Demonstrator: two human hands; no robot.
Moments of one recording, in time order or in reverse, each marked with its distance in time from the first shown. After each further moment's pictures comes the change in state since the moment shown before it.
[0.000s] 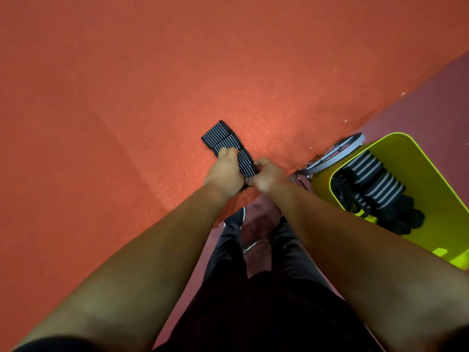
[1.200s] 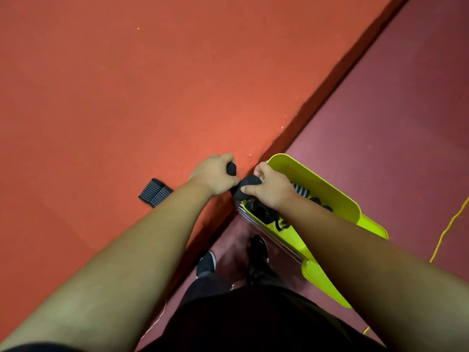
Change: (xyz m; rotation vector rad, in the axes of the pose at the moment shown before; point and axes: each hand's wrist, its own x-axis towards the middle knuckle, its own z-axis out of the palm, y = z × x) left_hand -0.022 0.210 -0.018 0.239 -0.036 0.350; right_hand -0.130 0.074 -0.183 0.028 0.431 -0.231
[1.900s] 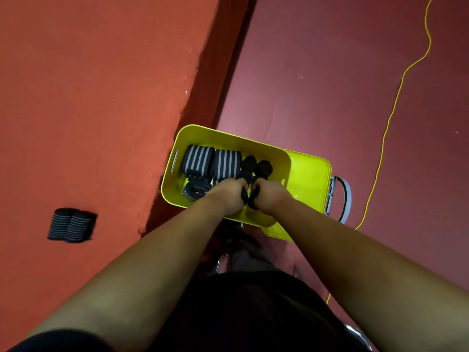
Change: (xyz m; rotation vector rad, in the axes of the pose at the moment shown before) left_hand 0.034 0.132 0.224 0.273 -0.552 0.297; right_hand -0.064 0.204 -0.038 -0.145 -0.050 0.440
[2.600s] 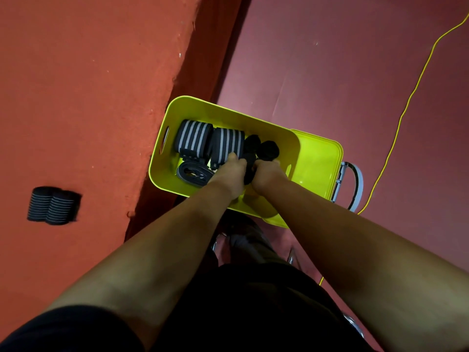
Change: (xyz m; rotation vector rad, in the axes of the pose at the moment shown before) left_hand 0.048 -0.008 0.036 0.026 0.077 -0.055; right_hand 0.051 0.000 0.014 -0.358 -0.081 -0.043
